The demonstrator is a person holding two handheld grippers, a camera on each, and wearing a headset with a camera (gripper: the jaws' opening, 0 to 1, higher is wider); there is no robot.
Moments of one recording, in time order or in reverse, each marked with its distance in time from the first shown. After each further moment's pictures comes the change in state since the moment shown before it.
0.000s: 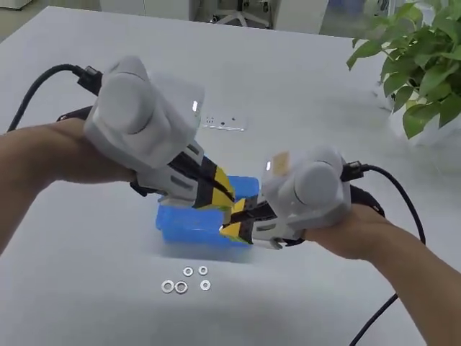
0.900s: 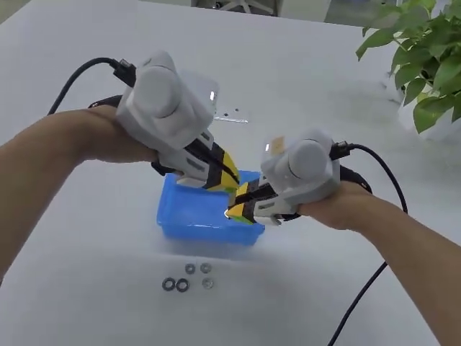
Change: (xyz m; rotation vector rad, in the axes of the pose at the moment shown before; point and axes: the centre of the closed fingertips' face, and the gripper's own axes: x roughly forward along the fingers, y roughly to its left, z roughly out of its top) left arm 0.034 0.038 -0.034 -0.035 0.018 -0.014; right arm 0.033 -0.037 -0.032 0.034 0.042 0.038
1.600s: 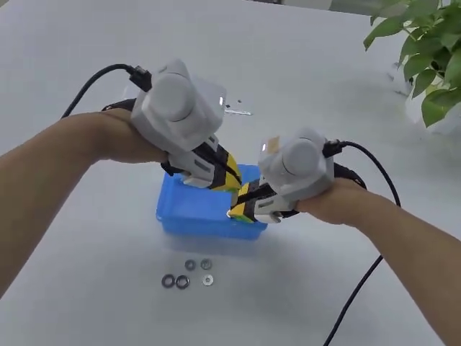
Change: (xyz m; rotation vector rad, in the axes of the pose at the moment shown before) left arm 0.020 0.007 -0.020 -0.033 0.018 -0.021; right arm 0.019 -0.006 -0.021 0.026 0.044 0.037
